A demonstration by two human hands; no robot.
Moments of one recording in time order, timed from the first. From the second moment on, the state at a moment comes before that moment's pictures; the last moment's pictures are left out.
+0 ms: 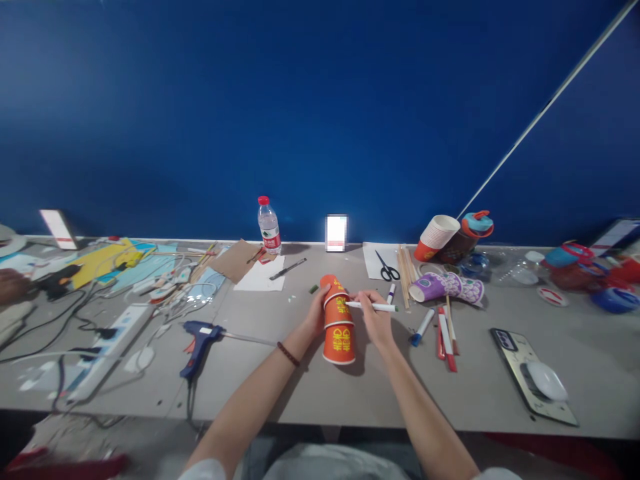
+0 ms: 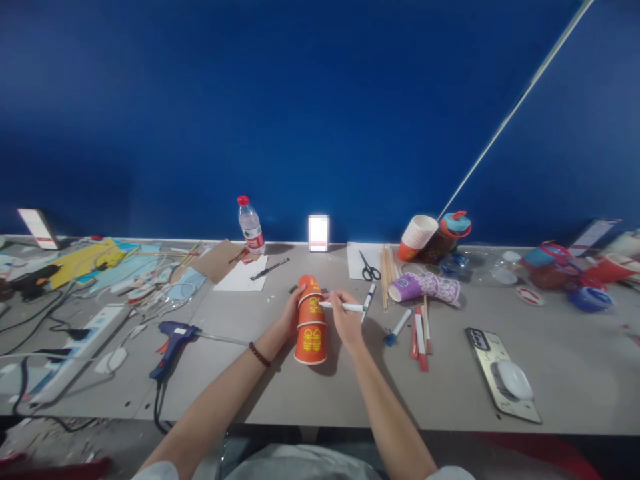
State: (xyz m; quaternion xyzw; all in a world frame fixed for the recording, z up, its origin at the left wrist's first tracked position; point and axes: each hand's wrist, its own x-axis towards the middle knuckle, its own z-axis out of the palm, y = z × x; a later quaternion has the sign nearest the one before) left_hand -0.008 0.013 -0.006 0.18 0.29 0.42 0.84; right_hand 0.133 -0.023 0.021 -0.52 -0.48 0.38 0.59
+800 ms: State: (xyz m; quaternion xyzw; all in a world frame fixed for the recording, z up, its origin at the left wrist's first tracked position) left_hand -0.009 0.012 -0.006 0.18 0.29 0.42 0.84; right_hand 0.134 -0.023 0.022 -0.52 -0.47 0.39 0.60
